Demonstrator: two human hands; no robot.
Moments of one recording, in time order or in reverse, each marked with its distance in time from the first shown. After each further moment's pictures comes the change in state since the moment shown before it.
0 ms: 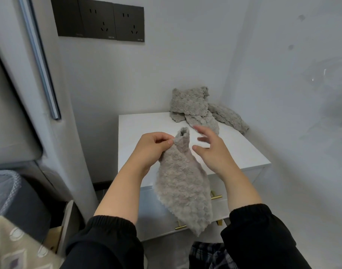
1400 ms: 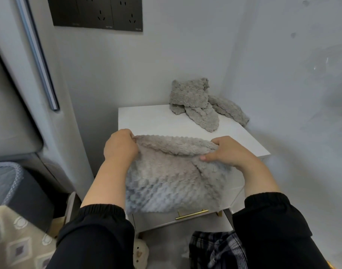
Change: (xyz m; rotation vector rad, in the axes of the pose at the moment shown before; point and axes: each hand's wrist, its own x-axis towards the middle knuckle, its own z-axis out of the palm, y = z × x) left_hand 0.015 -0.034 -0.047 0.977 0.412 -0.102; right_hand -0.001 0.016 -0.038 -0.385 -0.253 0.295
